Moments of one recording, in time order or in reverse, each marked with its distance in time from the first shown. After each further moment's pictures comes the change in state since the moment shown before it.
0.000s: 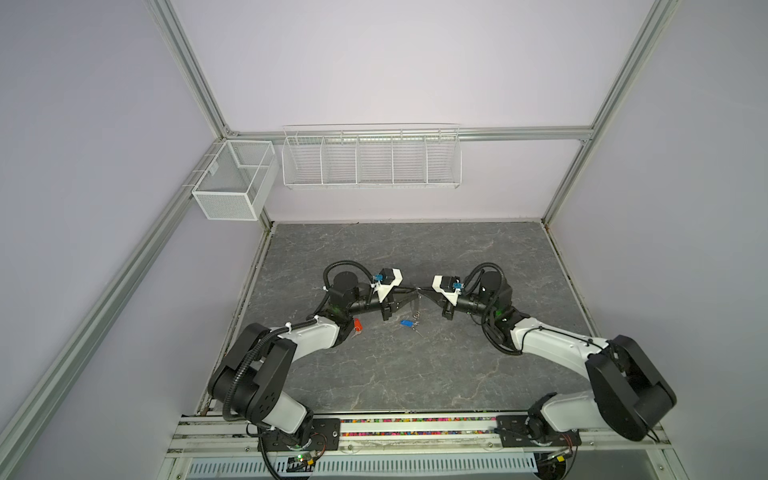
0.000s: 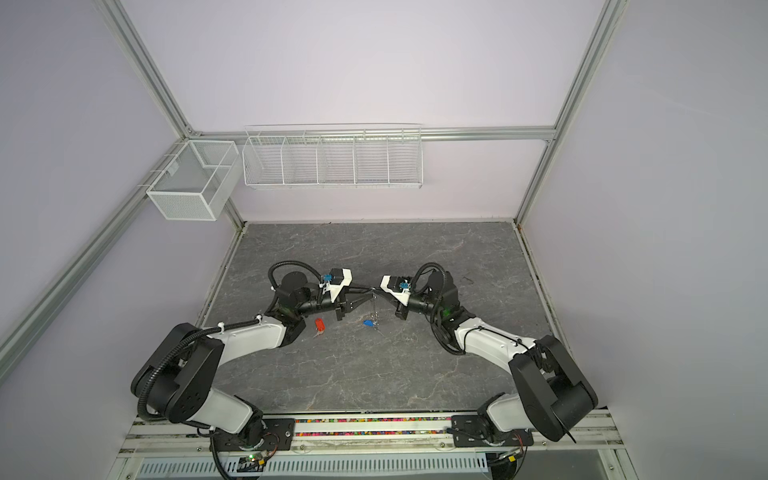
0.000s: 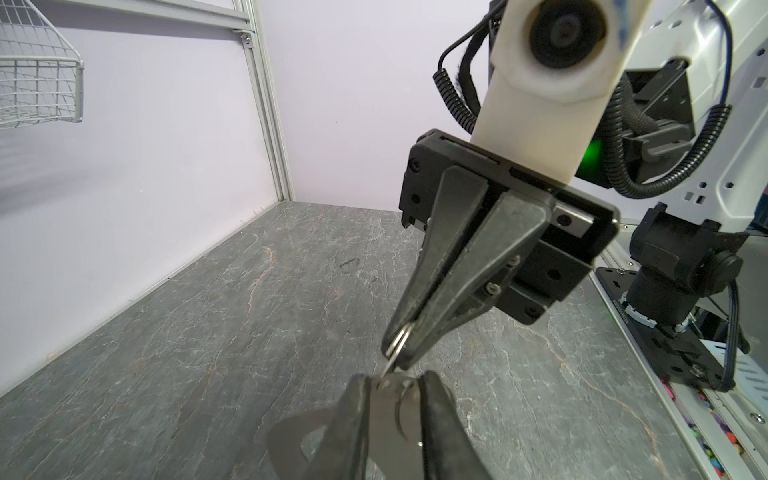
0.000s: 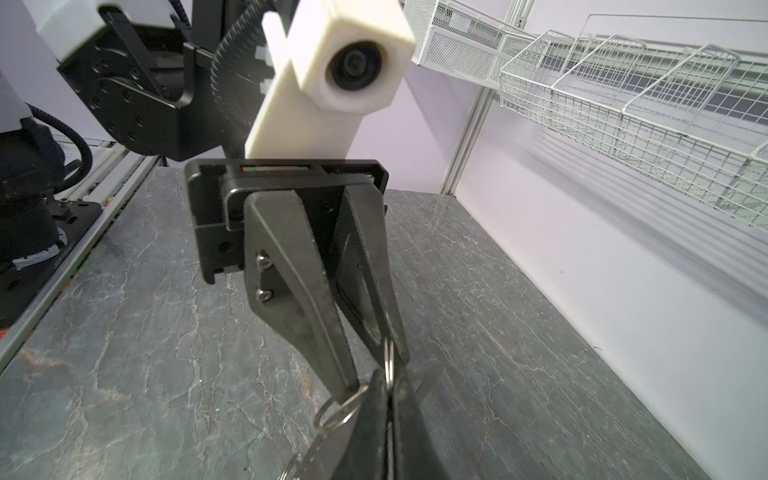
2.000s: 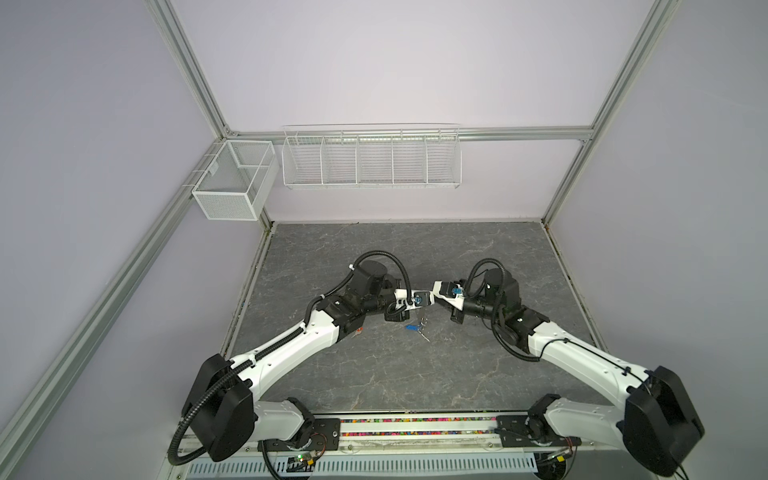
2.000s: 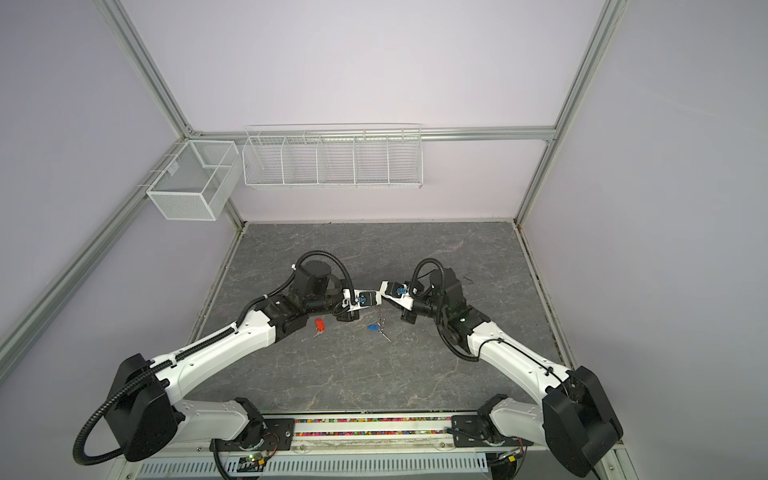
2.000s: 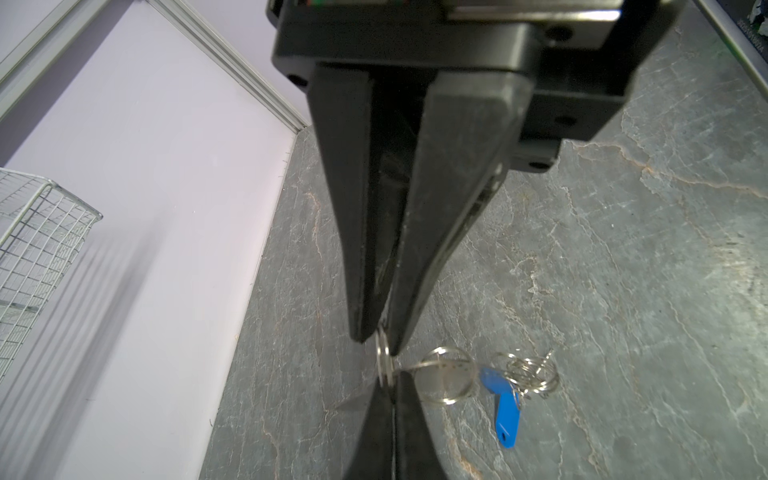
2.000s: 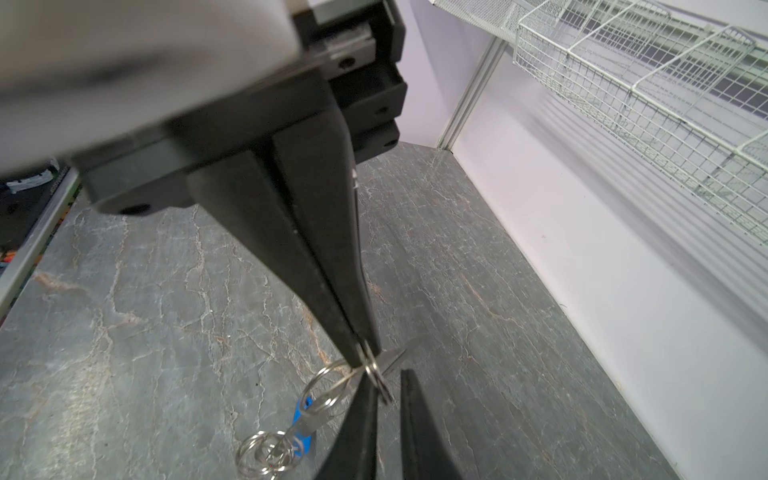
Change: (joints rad) left arm -0.218 -0.211 0.320 -0.976 -0.481 0.803; right arm 0.024 -0.199 0.079 -0.481 0.119 -0.216
